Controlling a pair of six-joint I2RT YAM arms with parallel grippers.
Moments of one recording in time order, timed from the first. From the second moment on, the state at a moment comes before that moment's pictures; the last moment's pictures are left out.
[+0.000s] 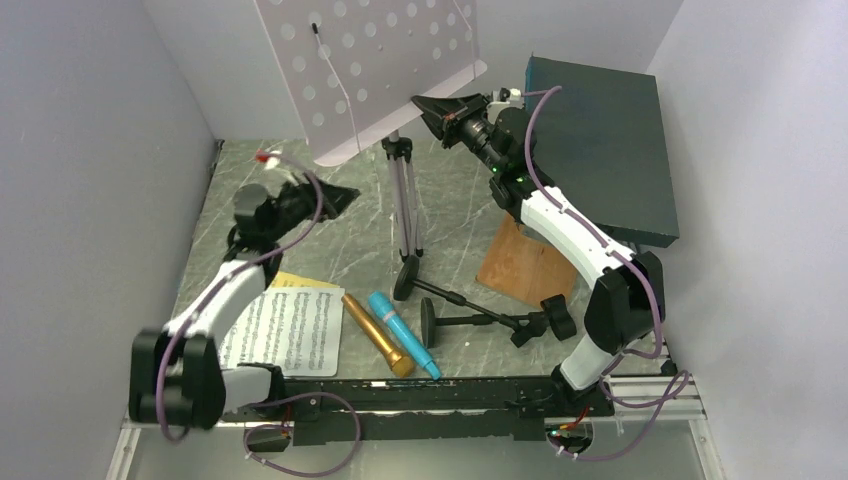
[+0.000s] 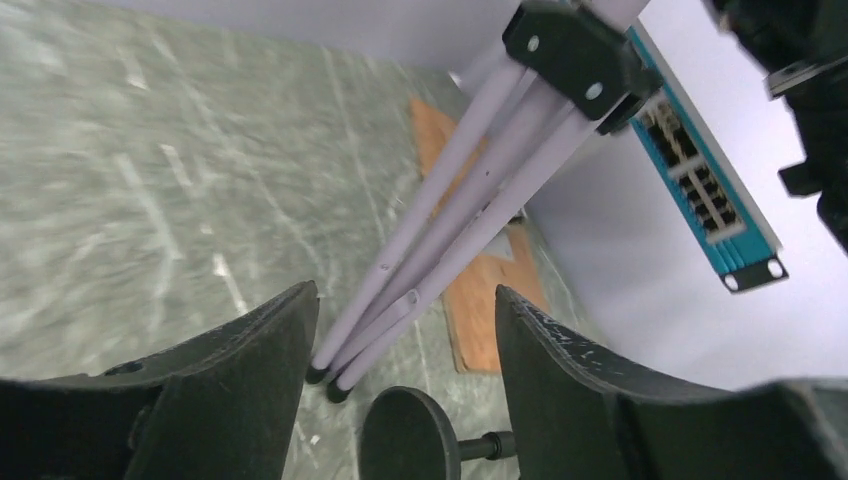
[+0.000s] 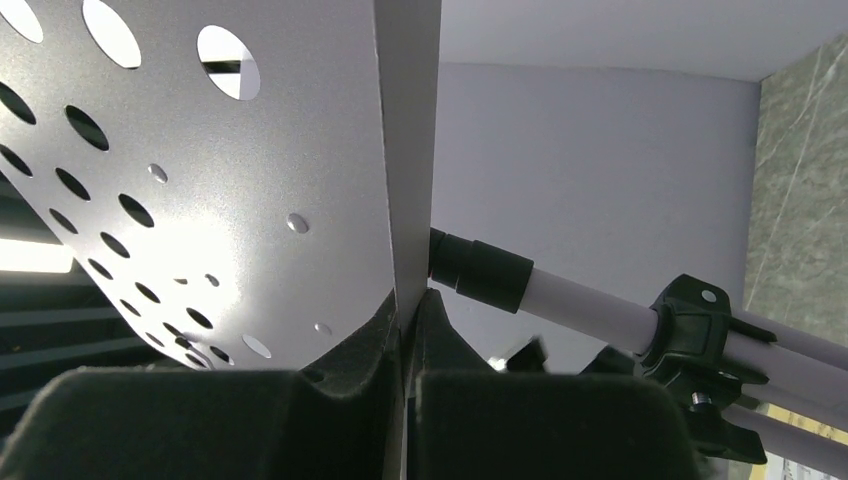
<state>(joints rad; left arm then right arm) -0.08 1.11 0.68 0.43 0.56 -0.68 0.48 1.64 1.45 0.39 -0.22 1.65</state>
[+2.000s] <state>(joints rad) -0.54 1.55 0.89 0.74 0.14 0.03 0.49 1.45 1.37 0.29 -0.20 1.36</state>
